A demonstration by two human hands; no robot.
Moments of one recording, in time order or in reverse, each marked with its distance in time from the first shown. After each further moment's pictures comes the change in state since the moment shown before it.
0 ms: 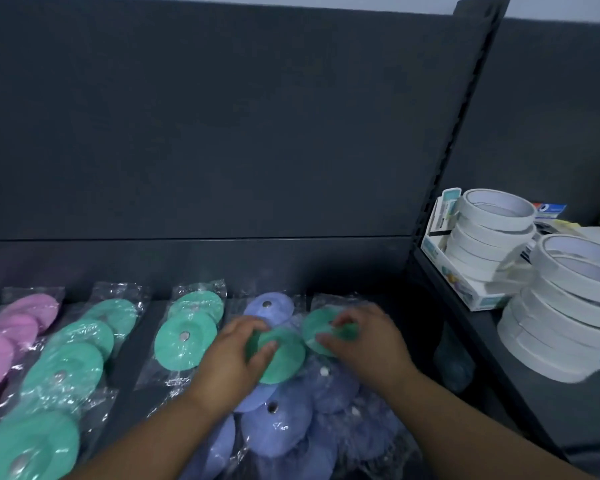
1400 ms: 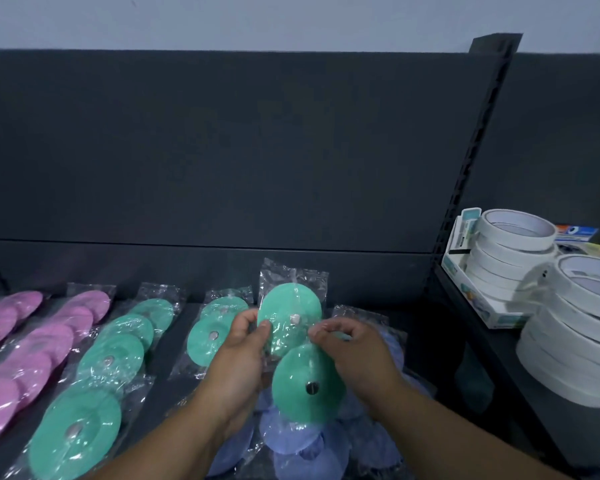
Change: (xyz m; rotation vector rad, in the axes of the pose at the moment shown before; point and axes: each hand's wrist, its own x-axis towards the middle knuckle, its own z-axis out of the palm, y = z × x) left_hand -0.030 0.071 -0.029 -0.947 0.128 -0.492; right_hand -0.024 -0.050 0.009 0.705 -0.118 0.161
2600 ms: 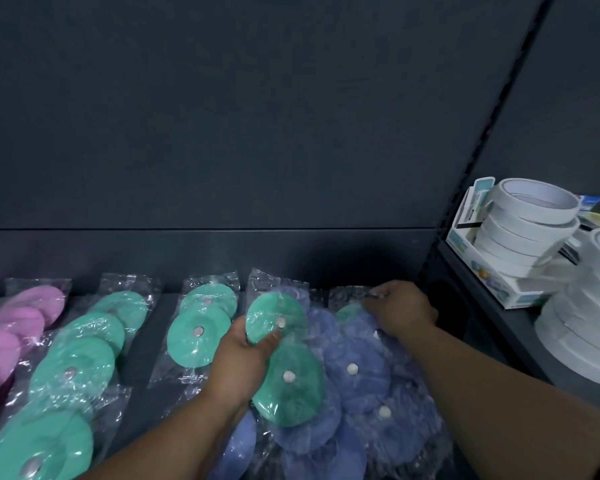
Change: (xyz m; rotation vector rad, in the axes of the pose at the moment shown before) left_hand 0.056 -0.042 -0.018 0.159 0.028 -0.030; right_hand 0.089 0.026 -0.050 -0.762 0.305 0.237
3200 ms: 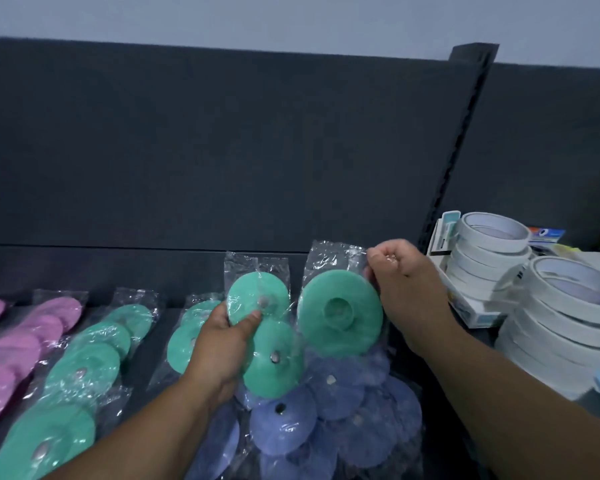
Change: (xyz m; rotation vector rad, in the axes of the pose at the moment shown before) left_hand -0.020 0.049 0.012 -0.252 0.081 0.061; right_hand -0.072 -0.042 -0.094 0.620 0.170 -0.509
